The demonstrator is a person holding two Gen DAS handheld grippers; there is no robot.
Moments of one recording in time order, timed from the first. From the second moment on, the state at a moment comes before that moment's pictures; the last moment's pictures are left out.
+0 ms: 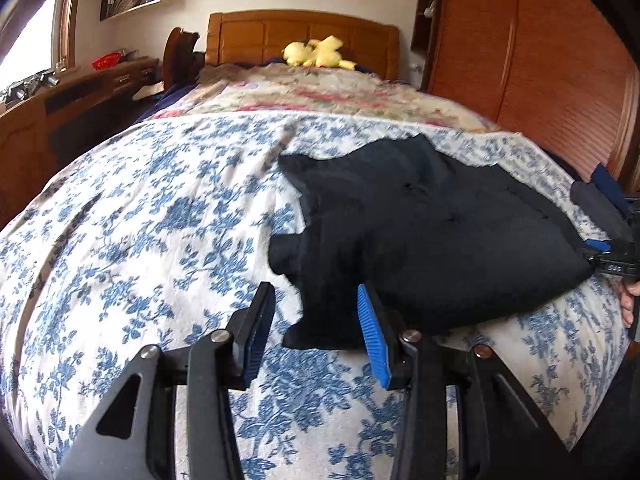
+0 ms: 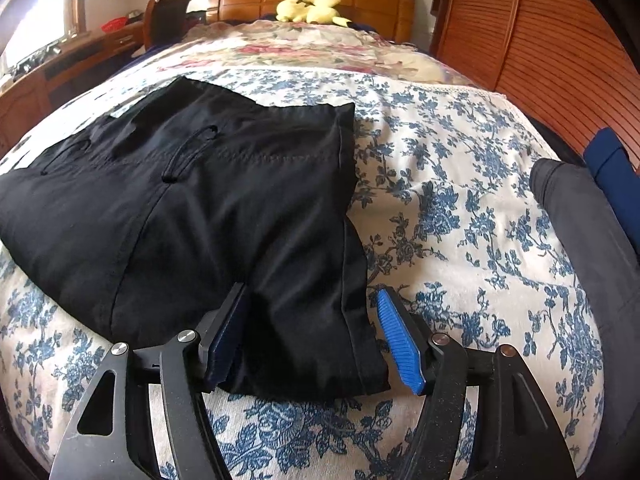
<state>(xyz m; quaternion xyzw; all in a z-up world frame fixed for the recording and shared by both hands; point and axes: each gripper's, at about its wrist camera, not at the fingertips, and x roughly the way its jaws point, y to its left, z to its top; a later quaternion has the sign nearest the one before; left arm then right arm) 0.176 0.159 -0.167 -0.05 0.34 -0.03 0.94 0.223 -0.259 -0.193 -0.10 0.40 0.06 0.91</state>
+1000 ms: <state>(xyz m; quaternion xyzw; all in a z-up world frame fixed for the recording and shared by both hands) 0.118 0.140 -0.148 -0.04 0.31 -0.06 0.95 0.191 -0.264 -0.166 -0.02 0.39 0.14 0.91</state>
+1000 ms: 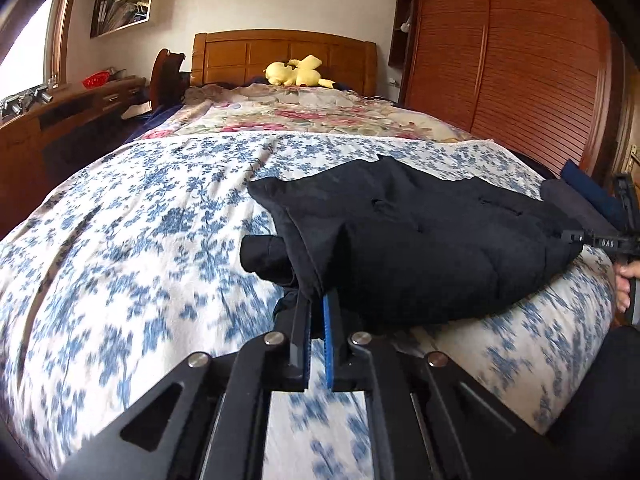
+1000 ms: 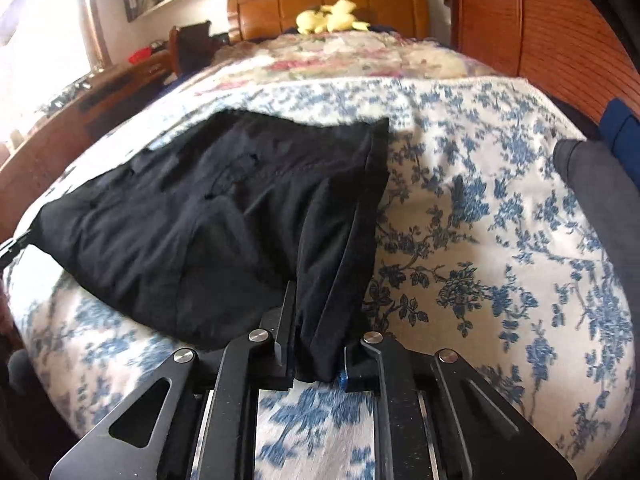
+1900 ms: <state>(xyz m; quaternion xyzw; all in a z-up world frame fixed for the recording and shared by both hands) 0.047 0.094 -0.153 -0.03 0.36 -0.07 0.93 0.082 -0.324 -0.120 -0.07 0.35 0.12 0.93</state>
